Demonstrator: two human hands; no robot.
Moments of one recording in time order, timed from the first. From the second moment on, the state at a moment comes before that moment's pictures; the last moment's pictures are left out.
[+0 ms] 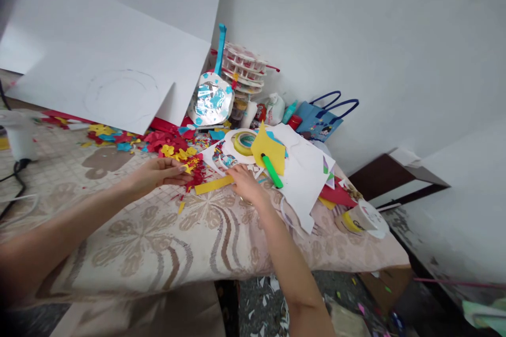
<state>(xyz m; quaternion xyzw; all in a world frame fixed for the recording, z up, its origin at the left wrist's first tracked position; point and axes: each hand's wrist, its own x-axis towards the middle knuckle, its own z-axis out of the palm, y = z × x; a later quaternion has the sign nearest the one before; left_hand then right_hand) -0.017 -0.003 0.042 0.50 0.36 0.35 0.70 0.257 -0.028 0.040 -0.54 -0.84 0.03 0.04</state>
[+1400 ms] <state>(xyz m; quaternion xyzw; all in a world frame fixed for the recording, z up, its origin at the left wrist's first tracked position) -0.011 -0.007 0.041 0.58 0.38 0.29 0.66 0.171 -0.032 0.030 -0.46 -0.66 0.46 0.39</state>
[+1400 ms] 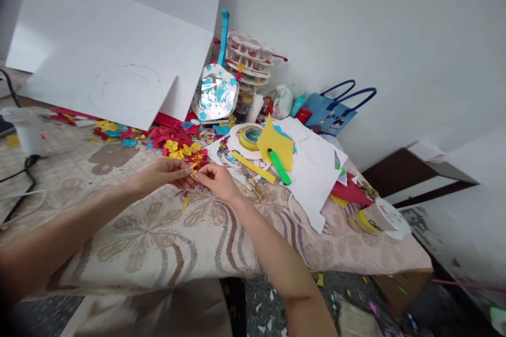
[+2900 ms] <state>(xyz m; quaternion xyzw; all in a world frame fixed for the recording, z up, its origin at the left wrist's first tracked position) -0.014 -0.008 0.043 0.67 0.34 0.35 0.56 0.174 -0.036 0.027 -0.43 -0.66 0.39 0.47</state>
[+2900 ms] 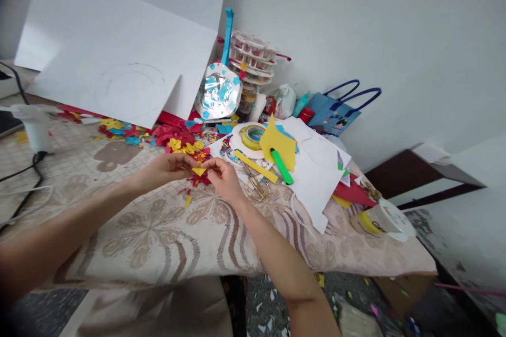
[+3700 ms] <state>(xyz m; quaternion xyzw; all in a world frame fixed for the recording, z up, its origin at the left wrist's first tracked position) -0.008 -0.013 0.039 0.68 0.34 0.42 0.50 0.168 -0.039 0.026 -0.43 -0.63 0.39 0.51</state>
